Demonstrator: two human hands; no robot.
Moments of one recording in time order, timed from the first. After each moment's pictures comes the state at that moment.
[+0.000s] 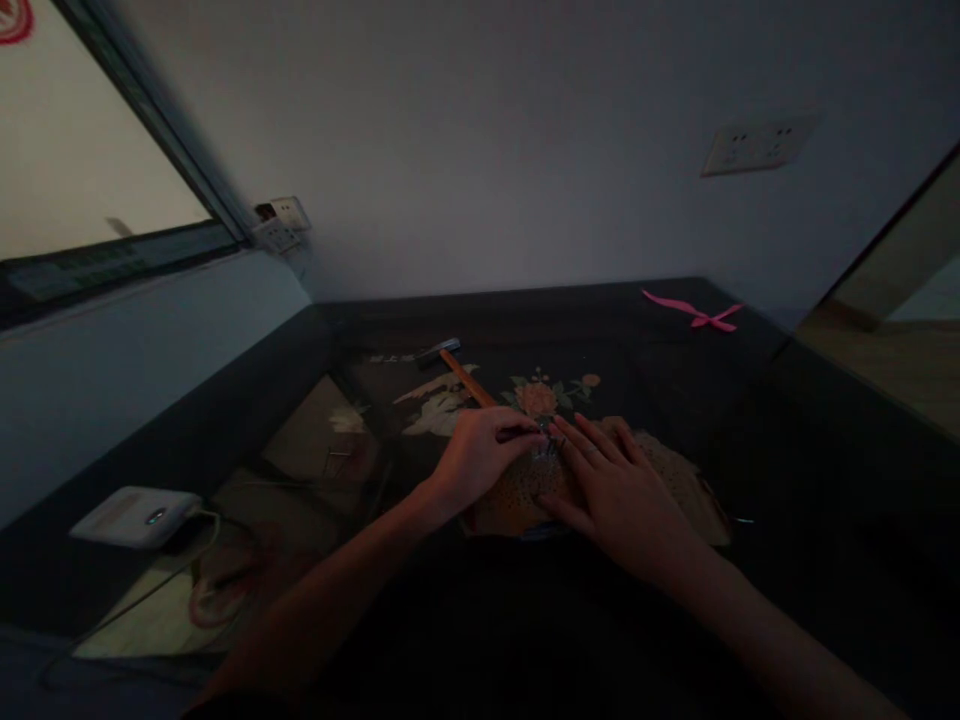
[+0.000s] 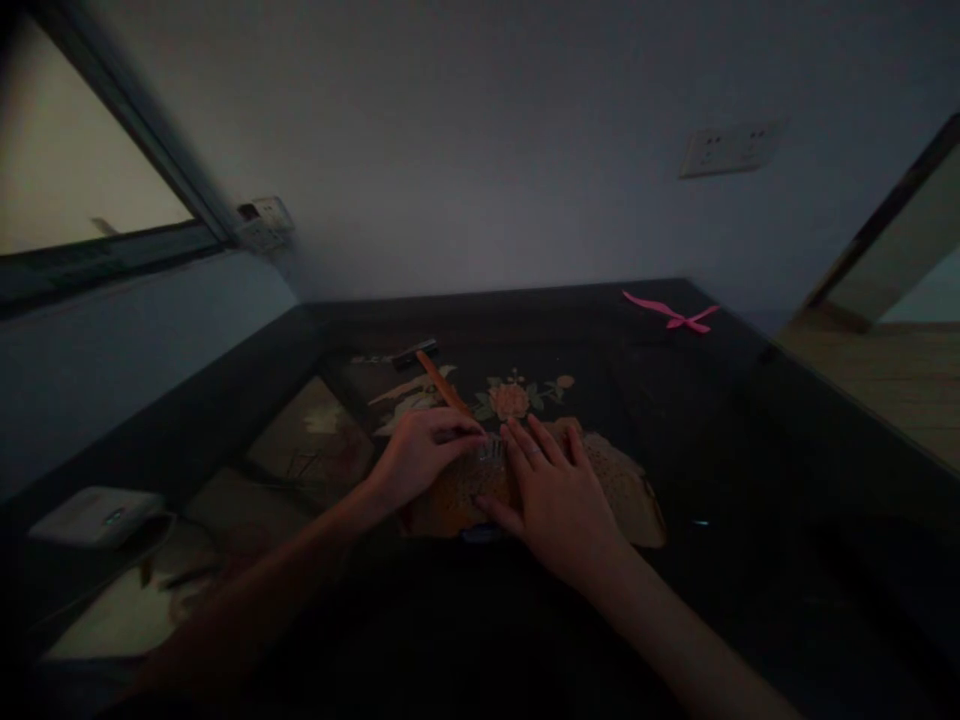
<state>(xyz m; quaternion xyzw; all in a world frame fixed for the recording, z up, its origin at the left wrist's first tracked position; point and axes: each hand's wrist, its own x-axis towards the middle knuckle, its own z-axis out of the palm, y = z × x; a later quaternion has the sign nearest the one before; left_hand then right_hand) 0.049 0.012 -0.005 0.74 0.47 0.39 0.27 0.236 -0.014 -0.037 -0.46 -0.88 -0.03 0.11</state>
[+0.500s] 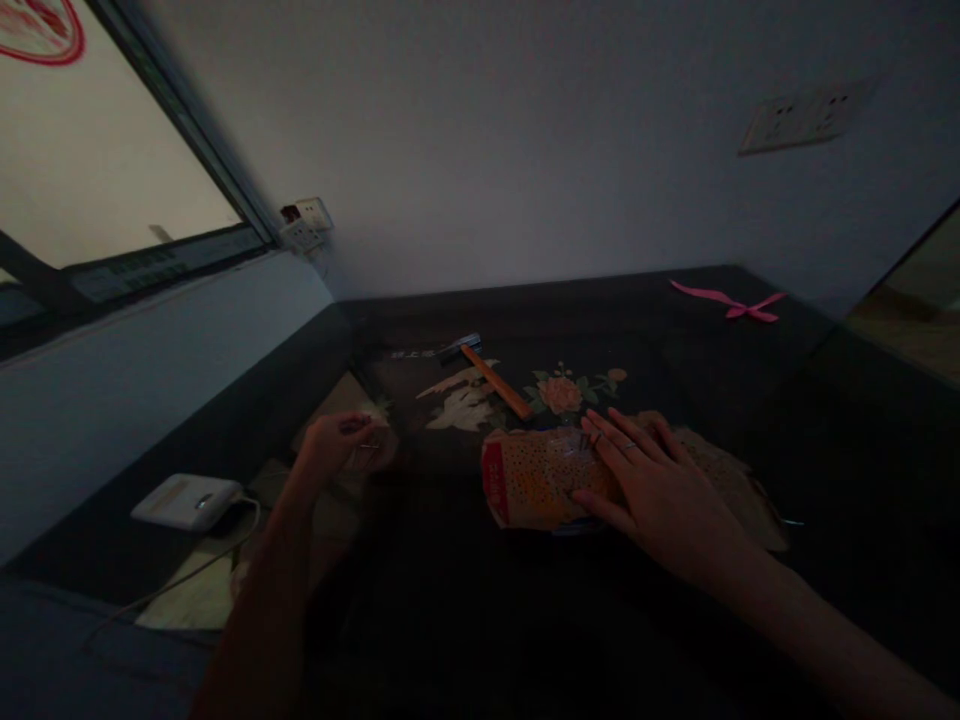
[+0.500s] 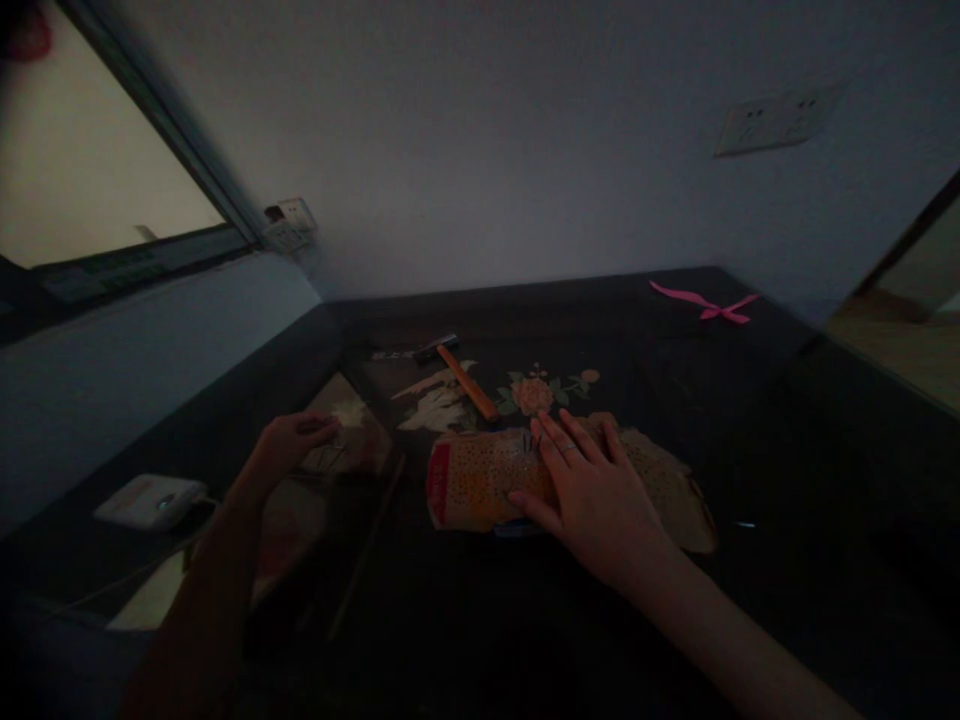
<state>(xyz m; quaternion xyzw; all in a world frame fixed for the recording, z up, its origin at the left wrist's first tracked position) -0.186 0.009 -0.043 0.55 0.77 0.30 0.13 0.239 -0.012 -0.043 -0.46 -0.88 -0.05 0.12</state>
